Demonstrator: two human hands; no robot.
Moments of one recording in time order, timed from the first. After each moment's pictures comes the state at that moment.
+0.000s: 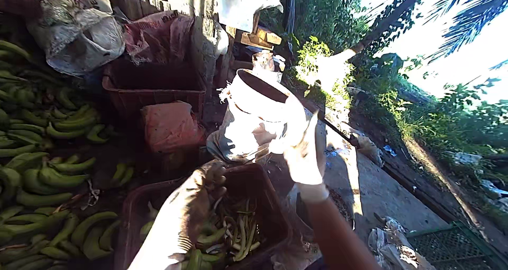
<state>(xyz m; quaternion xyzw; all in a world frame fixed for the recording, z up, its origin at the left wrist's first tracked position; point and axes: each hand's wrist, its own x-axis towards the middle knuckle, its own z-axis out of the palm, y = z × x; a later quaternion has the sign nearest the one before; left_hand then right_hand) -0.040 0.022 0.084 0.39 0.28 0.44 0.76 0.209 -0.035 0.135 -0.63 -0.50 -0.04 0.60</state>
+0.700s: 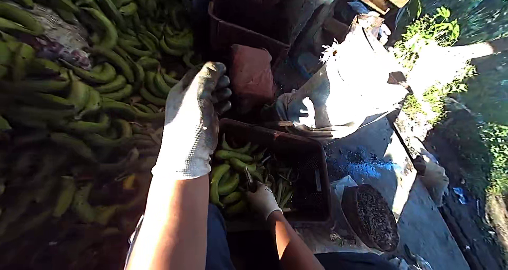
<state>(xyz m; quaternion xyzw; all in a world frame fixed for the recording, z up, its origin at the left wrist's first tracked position) -0.179 0.082 0.089 0.31 0.40 0.64 0.58 0.022 -0.030 -0.124 -0.79 -0.45 0.42 -0.03</state>
